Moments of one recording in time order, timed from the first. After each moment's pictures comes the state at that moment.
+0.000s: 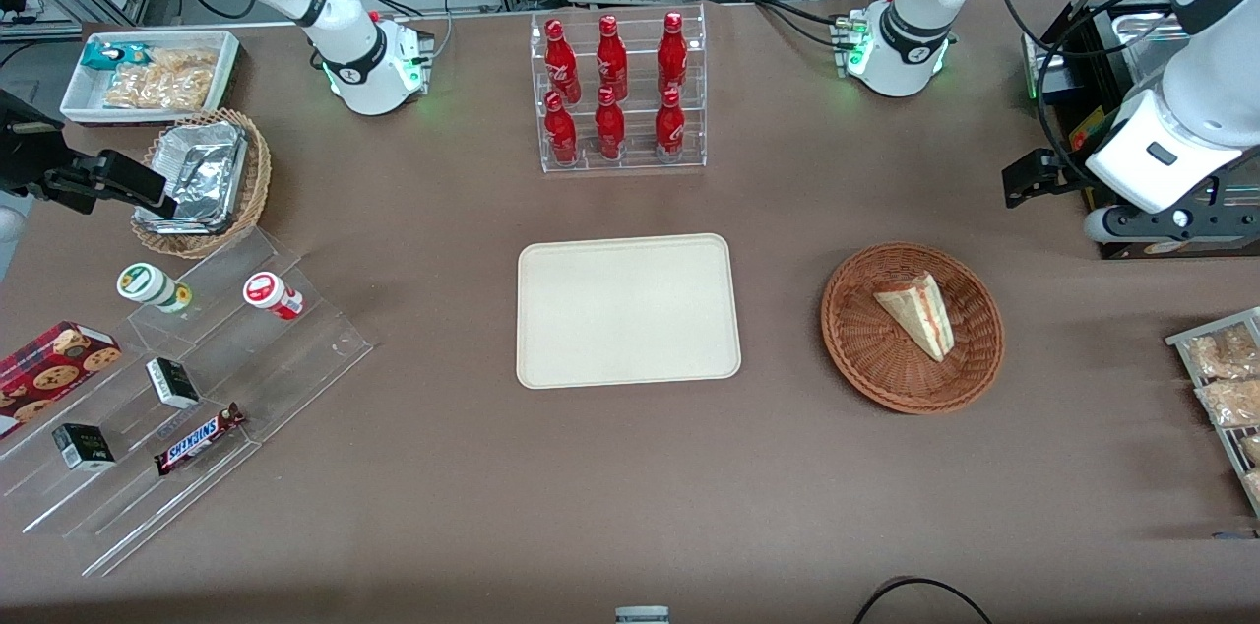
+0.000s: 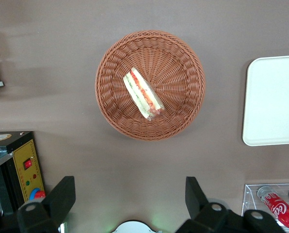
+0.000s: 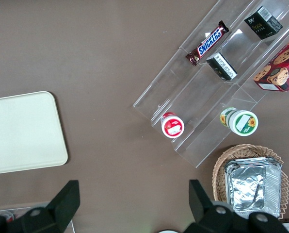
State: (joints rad) arm -0.02 0.02 -0.10 -1.60 0.01 1.49 -0.09
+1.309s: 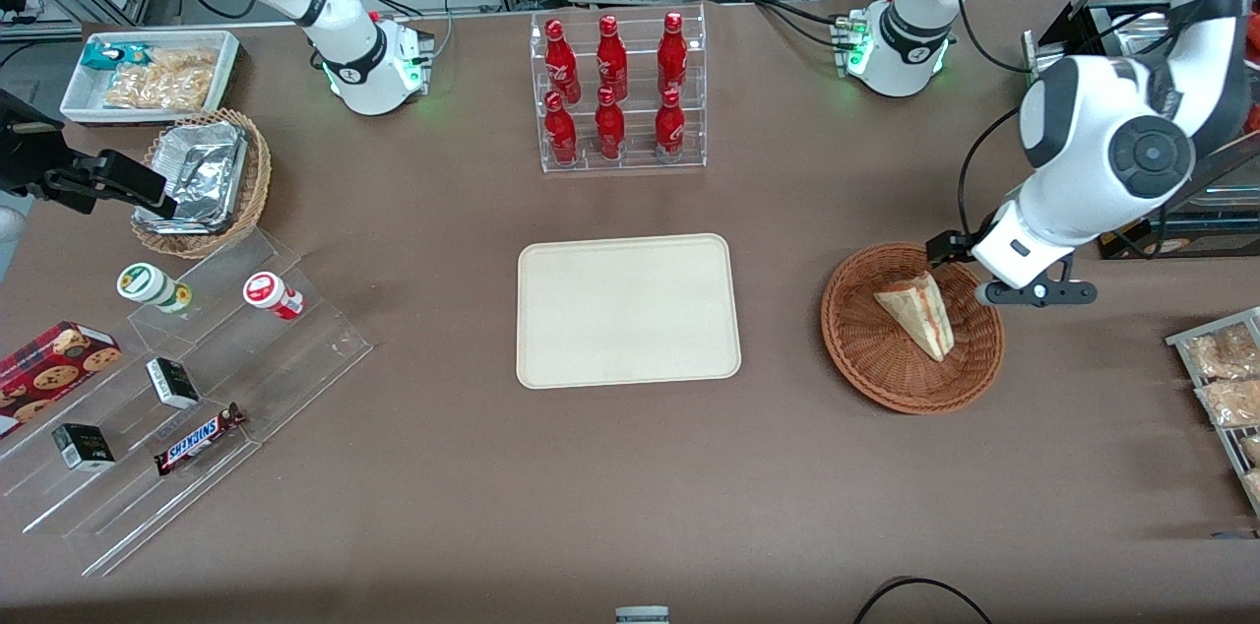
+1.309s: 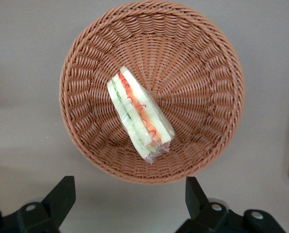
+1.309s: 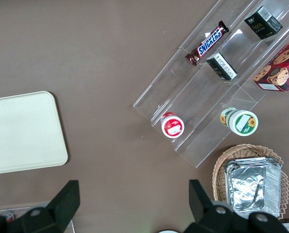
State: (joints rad) arm -0.02 0.05 -0.10 -2.15 0.01 2.10 -0.13
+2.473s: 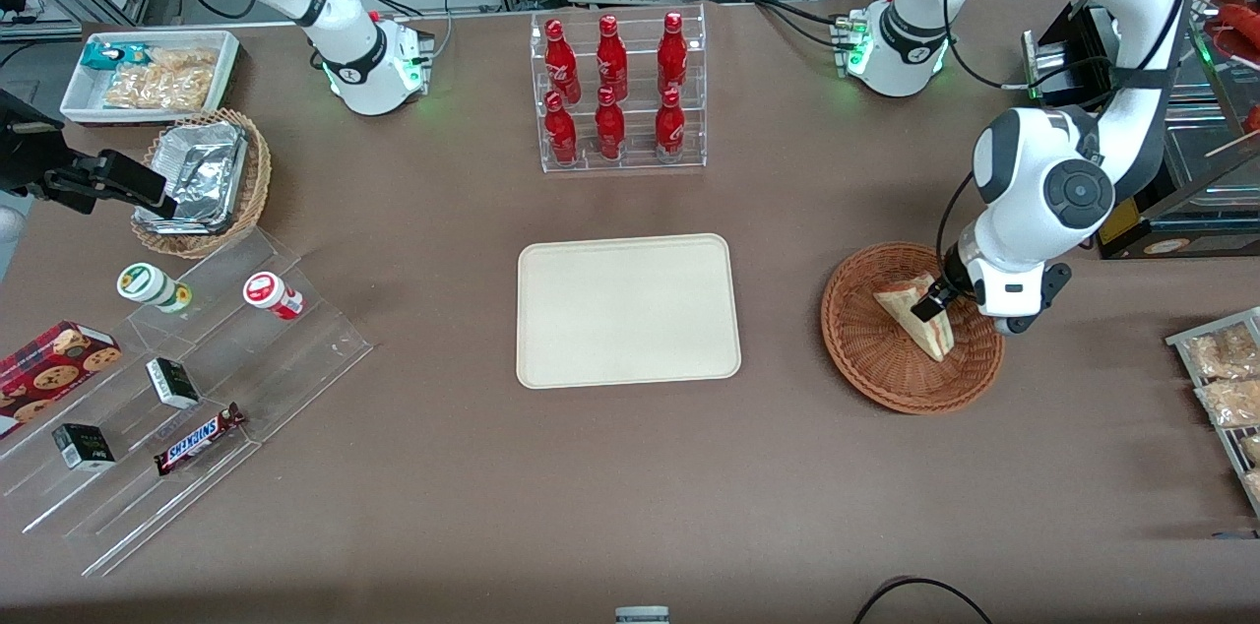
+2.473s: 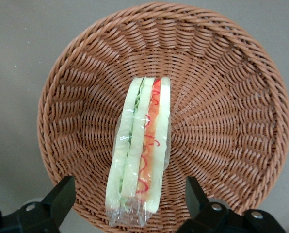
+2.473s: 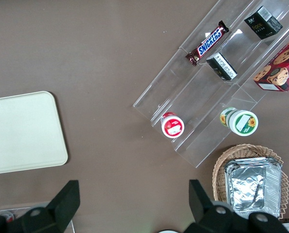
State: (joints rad) arm -0.02 0.18 -0.10 -2.22 0.01 2.35 -0.89
